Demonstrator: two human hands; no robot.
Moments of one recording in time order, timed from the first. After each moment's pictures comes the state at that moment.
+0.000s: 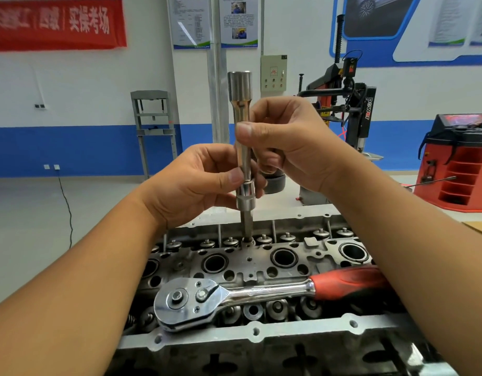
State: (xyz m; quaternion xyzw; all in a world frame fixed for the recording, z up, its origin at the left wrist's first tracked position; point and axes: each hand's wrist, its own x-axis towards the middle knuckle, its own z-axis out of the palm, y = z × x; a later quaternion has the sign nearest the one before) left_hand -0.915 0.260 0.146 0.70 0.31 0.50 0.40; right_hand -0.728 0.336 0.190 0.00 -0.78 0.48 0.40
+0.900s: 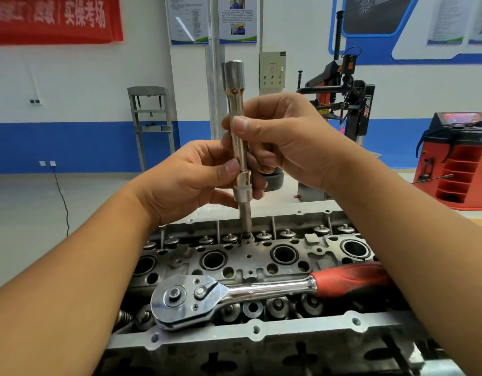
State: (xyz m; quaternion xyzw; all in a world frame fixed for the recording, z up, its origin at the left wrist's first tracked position) left_hand -0.919 0.259 0.147 0.70 0.34 0.48 0.40; right_hand -0.729 0.338 0.189 -0.03 -0.80 0.46 0.38
